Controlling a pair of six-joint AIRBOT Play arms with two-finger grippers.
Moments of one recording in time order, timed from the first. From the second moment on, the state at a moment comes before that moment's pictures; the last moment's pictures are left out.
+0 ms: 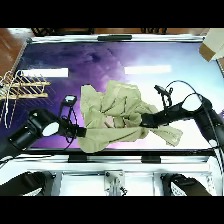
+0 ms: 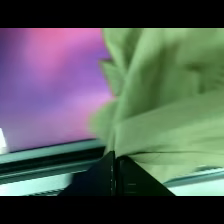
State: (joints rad) left arm -0.71 -1.03 0.89 1.57 -1.22 -2.08; right arm 0.15 -1.05 0.89 -1.00 1.32 1.47
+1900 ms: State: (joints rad) left arm -0.71 -0.98 0.82 1.31 -0.95 -1.95; right arm 0.01 -1.41 0.99 -0.93 0.97 1.46
